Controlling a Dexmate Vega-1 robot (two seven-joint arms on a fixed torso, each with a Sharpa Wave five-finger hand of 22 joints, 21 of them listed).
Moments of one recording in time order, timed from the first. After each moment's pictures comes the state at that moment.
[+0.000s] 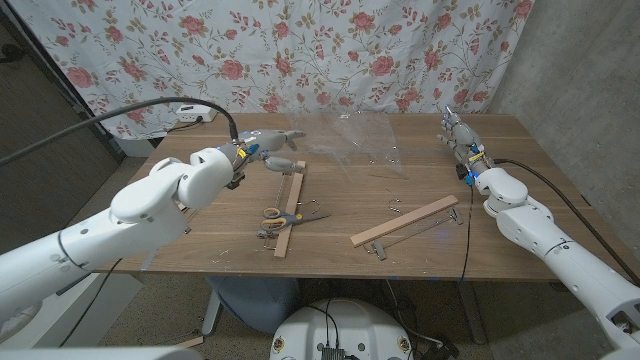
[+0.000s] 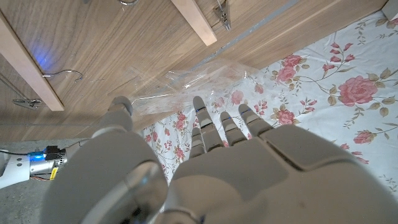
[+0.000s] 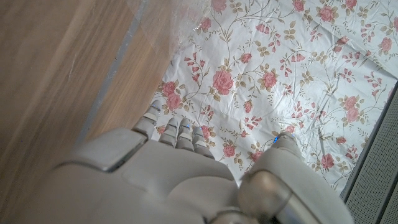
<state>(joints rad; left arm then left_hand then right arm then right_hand) 0.97 1.14 0.43 -2.40 0.56 0.51 -0.25 0.58 -0.03 0.42 -0.16 0.18 -0.01 -0.09 0.19 0.18 0.41 -0.13 0.29 0.32 0.08 -0.04 0.19 0.18 0.07 0.05 0.19 0.17 -0.87 -0.66 -0.30 -1.41 0.57 0.23 -0.07 0.29 0.00 0.11 -0.08 0.19 -0.07 0.08 0.20 0.19 -0.01 0.10 0.21 0.20 -0.09 0.06 0.20 0.23 0.09 0.14 0.19 0.17</state>
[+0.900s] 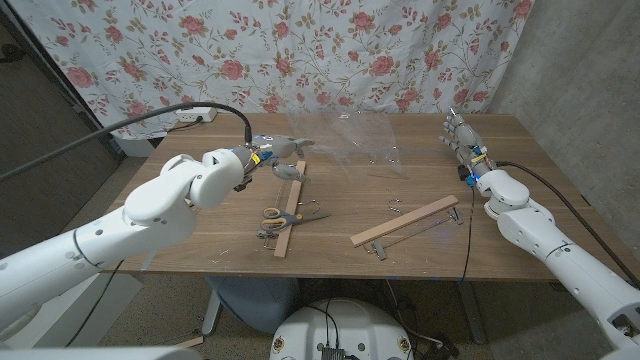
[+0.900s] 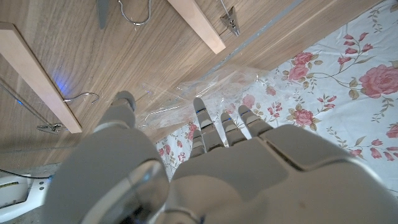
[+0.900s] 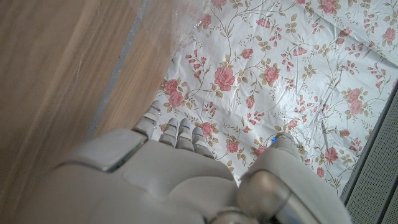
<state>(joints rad) 0.91 1.11 0.51 -2.41 0.71 0.49 -0.39 0.62 -0.03 0.43 -0.17 0.18 -0.04 -0.10 0.19 0.18 0.39 -0.14 0.28 0.33 0.07 -0.05 0.19 0.18 0.05 0.05 0.19 0.17 -0.89 -0.66 -0.29 -1.41 0.59 0.24 -0.06 0.29 0.01 0.11 -0.08 0.19 -0.07 0.08 0.20 0.19 -0.01 0.10 0.21 0.20 -0.09 0.06 0.20 0.22 0.09 0.14 0.19 0.17</state>
